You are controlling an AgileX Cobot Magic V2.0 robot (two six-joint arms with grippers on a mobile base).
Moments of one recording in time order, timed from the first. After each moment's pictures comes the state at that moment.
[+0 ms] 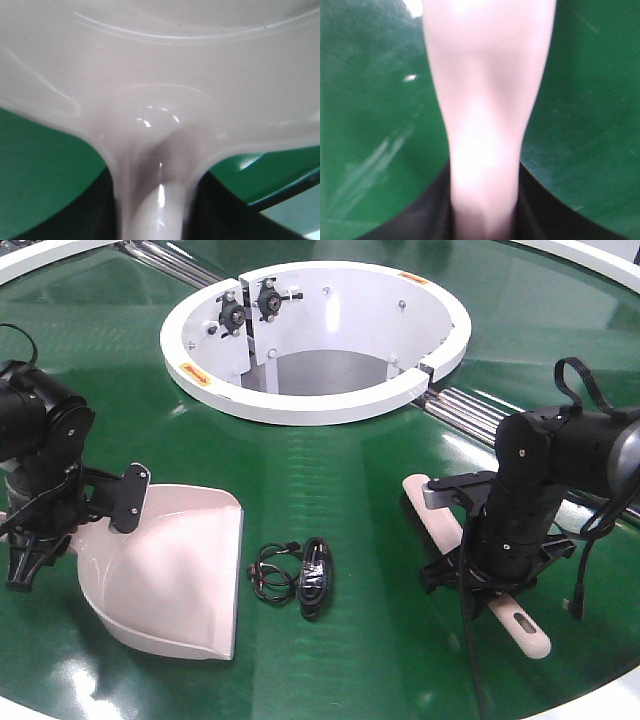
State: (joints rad) left arm -0.25 1.80 -1.27 0.41 1.15 1.12; right arm 0.29 1.79 -1.16 0.02 1.07 0.03
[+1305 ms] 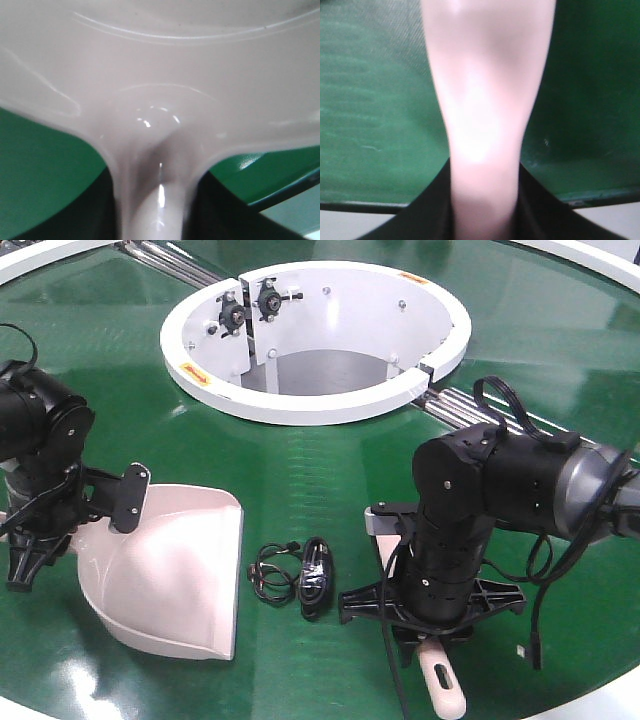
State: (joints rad) left arm -0.25 1.80 -1.27 0.41 1.15 1.12; right arm 0.57 1.75 -1.17 0.09 1.17 0.47
